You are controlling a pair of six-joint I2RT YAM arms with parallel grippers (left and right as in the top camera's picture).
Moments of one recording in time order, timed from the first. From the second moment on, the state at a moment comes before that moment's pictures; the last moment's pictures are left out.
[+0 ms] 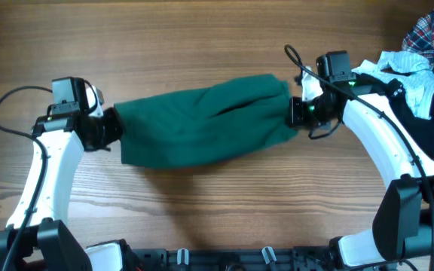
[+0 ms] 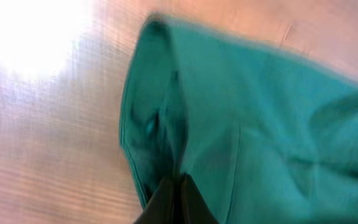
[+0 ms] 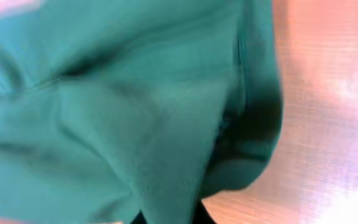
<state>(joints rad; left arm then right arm) 0.16 1.46 0.97 -0.69 0.19 -0.32 0.12 1.66 1.17 -0.77 -0.34 0.15</state>
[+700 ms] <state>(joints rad) 0.16 1.76 0.97 -0.21 0.12 -0.38 0.12 1.83 1.18 -0.37 -0.31 0.15</state>
